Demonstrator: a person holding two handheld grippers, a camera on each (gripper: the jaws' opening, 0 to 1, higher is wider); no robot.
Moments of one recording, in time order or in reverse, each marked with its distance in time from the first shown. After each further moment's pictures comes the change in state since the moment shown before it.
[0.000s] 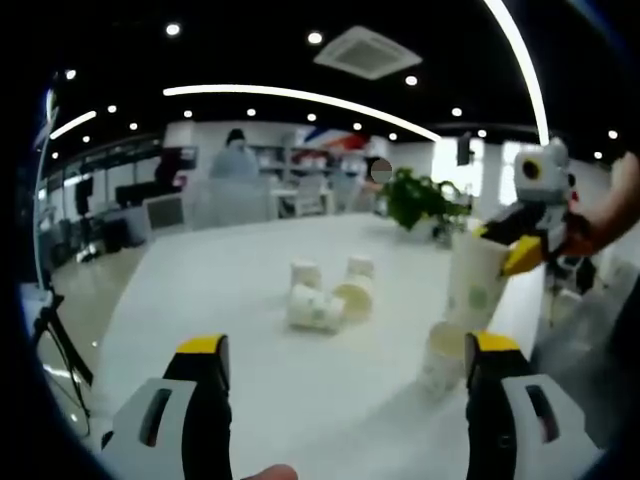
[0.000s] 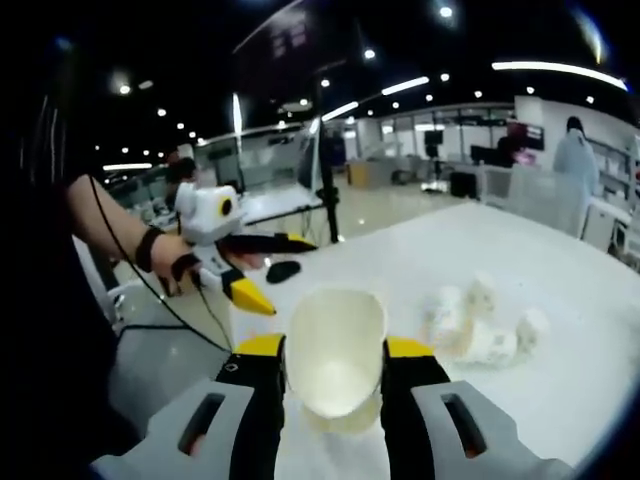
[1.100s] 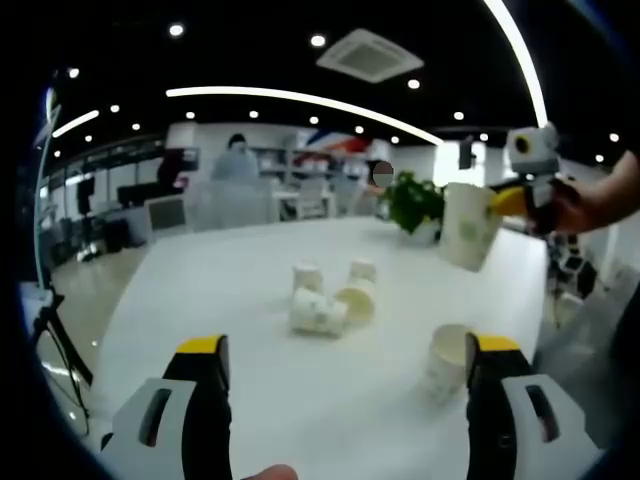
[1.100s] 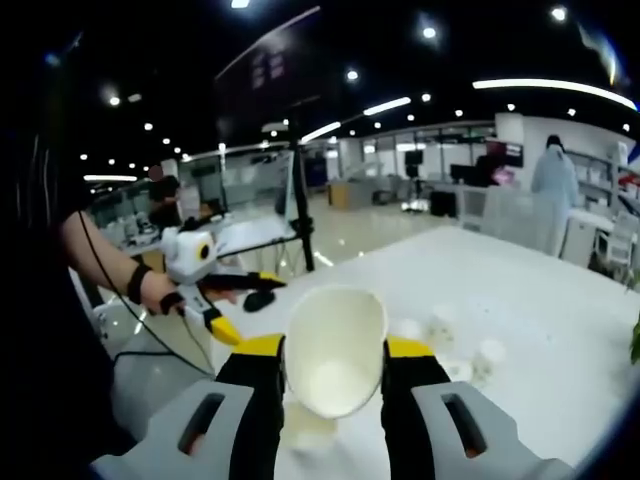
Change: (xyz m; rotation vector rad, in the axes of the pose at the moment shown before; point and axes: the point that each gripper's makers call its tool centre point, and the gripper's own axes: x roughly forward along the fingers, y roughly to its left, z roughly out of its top) left arm 0.003 0.006 0.001 -0.006 -0.014 0.005; right arm -0.032 -0.034 0.049 -0.004 -0.091 -0.077
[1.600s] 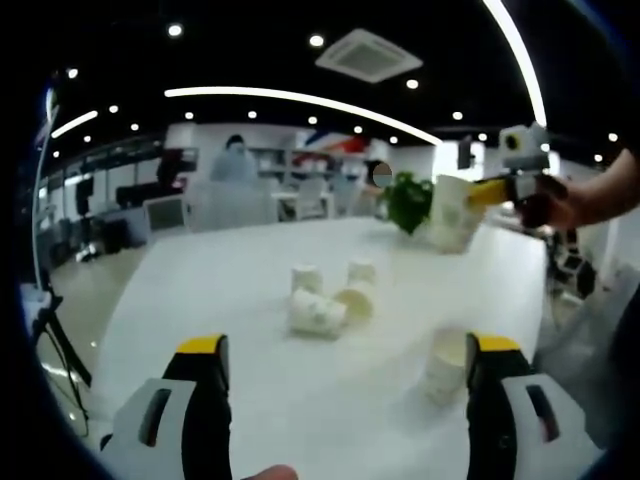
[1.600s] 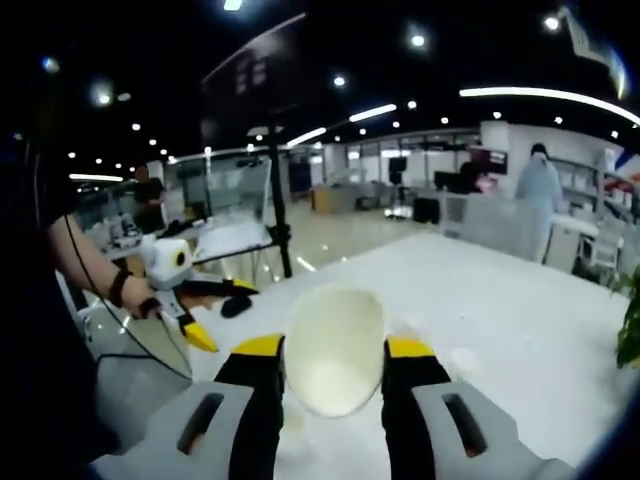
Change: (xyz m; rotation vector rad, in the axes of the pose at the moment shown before) left arm 0.002 -0.001 0.001 0.000 -0.001 -0.005; right arm -0.009 -0.034 0.011 -0.006 -0.026 -0.076
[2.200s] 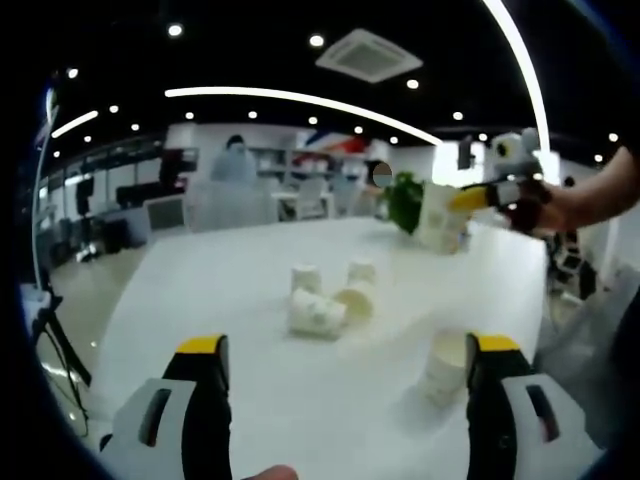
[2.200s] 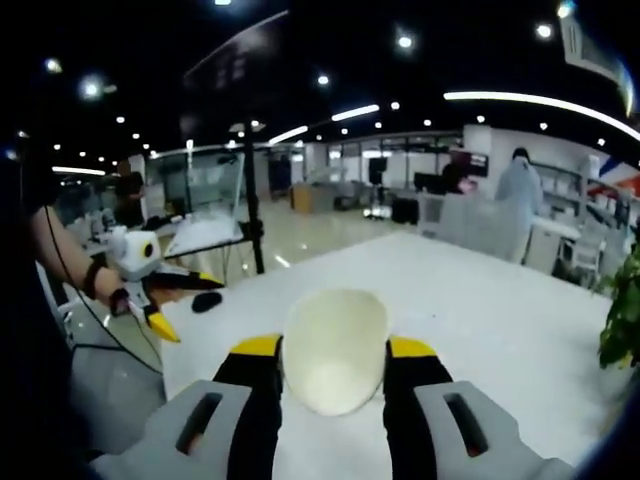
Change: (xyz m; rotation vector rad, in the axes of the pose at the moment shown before) left arm 0.001 -0.001 0.002 -0.001 0.000 -0.001; right arm -0.001 -0.038 -0.005 -0.017 0.002 -0.095
